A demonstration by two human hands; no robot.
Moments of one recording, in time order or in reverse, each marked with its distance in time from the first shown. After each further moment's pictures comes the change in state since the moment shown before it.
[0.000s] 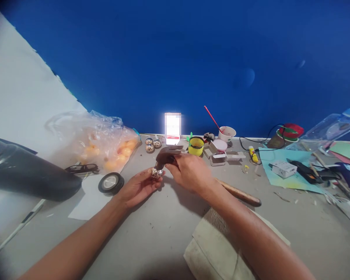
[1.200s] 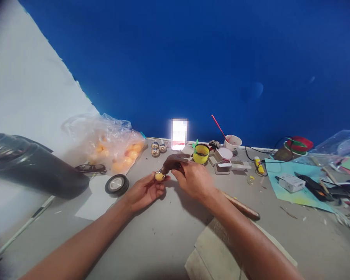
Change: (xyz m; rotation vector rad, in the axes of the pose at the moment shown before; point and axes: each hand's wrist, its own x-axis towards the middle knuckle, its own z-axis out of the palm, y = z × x) left_hand 0.000 0.001 0.001 -0.184 0.023 -0.104; right_hand 0.002 0.007 0.014 0.011 0.061 0.022
